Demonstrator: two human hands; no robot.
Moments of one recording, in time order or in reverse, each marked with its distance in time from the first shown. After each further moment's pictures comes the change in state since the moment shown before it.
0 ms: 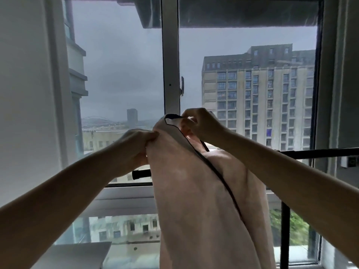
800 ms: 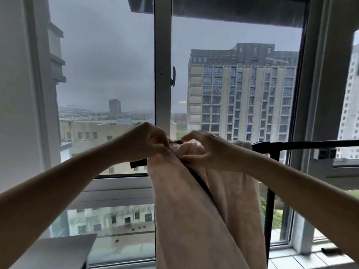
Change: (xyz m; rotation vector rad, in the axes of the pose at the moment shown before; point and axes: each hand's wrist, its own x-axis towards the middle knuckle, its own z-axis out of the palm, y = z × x) left_hand 0.019 -0.019 -0.011 1.075 -0.294 0.672; right_hand -0.079 -0.006 -0.012 -0.203 -0.345 0.018
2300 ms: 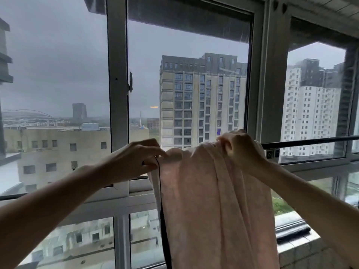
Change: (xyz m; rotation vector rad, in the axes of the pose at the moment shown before) left_hand 0.061 0.018 0.086 0.049 0.096 0.478; right_hand -0.094 0.145 -0.070 -0.478 0.450 0.385
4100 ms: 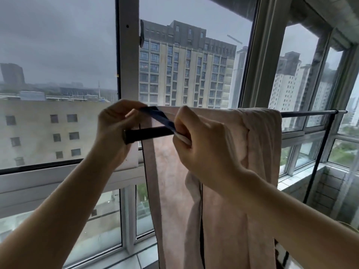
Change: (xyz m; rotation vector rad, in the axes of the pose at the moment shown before) left_hand -0.113 -0.069 -0.007 -1.570 0.662 -0.191; right_hand -0.060 -0.288 0.039 0.094 0.233 -0.287
